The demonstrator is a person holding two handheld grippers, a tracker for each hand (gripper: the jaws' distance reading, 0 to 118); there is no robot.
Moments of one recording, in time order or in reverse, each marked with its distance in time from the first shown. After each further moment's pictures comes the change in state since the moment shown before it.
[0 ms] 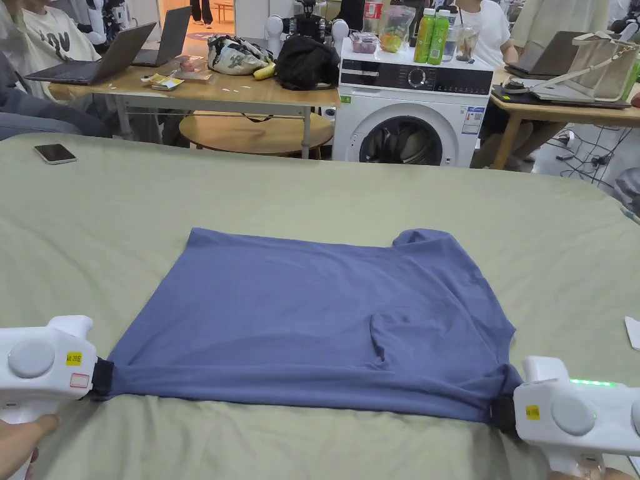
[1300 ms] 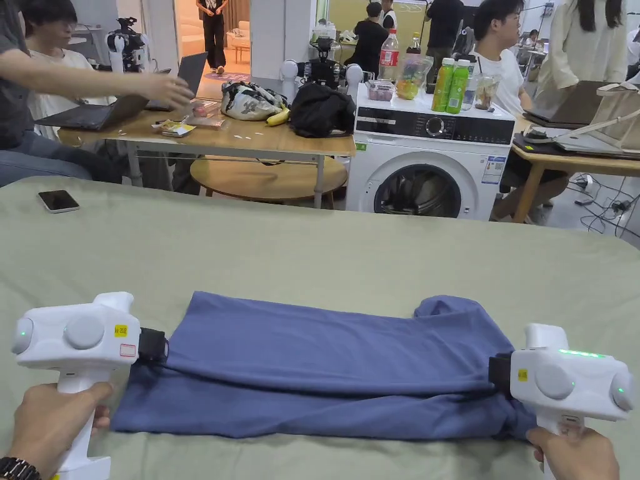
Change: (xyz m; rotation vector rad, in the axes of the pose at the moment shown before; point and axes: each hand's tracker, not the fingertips) left arm 0.022 0.160 -0.059 0.158 -0.075 0.061; right arm -0.026 0.183 -0.062 0.265 -0.100 -0.028
